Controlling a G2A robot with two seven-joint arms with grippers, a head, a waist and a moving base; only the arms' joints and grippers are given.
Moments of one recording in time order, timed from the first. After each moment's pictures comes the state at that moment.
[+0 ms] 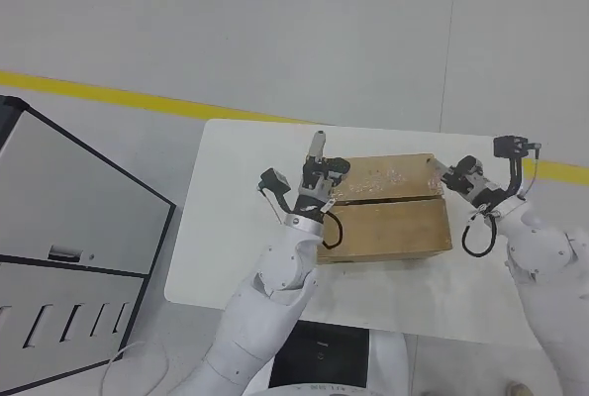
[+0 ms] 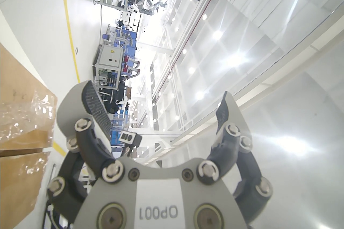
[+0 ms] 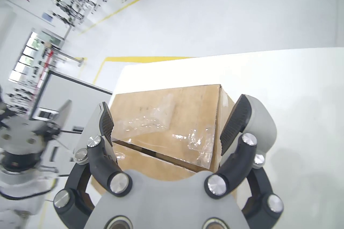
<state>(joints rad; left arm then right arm) 1.46 -1.65 -1.09 -1.67 -0.22 -0.23 0.12 -1.41 -0.99 1.49 -1.67 -0.52 -0.21 0.45</state>
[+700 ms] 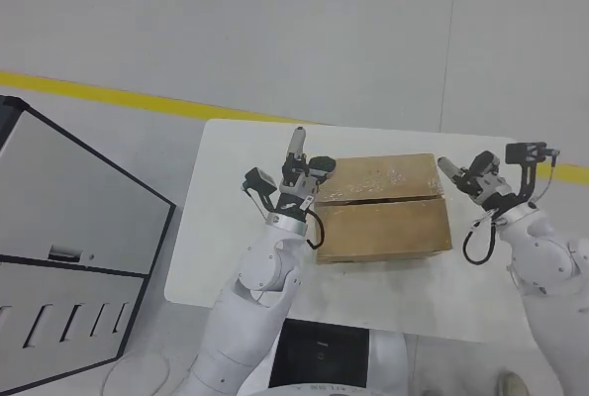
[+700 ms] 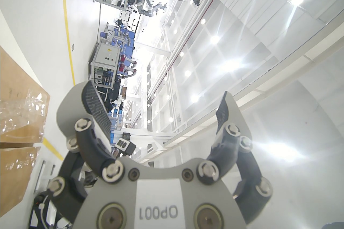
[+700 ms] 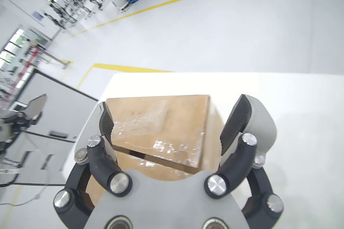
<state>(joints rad) 1.50 -1.64 -1.15 -1.75 -0.27 -0.17 0.07 -1.48 -0.98 1.57 -1.73 -0.66 -0.24 0.32</state>
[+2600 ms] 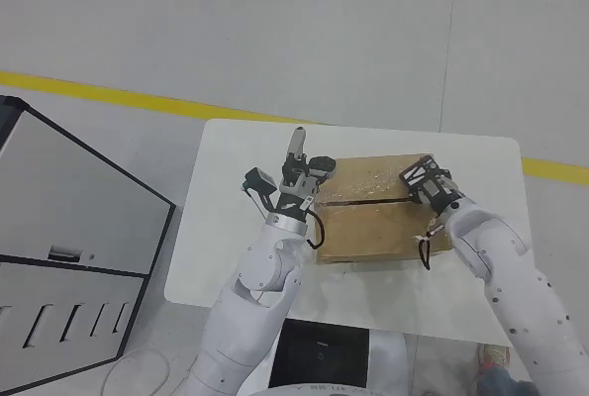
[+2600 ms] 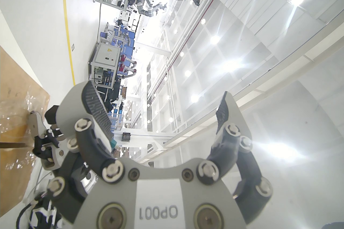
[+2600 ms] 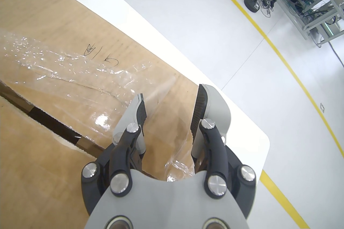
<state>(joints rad) 1.50 -1.64 -1.15 -1.75 -0.27 -0.17 0.07 -1.31 -1.02 1.24 -1.65 -1.47 -0.21 0.36</state>
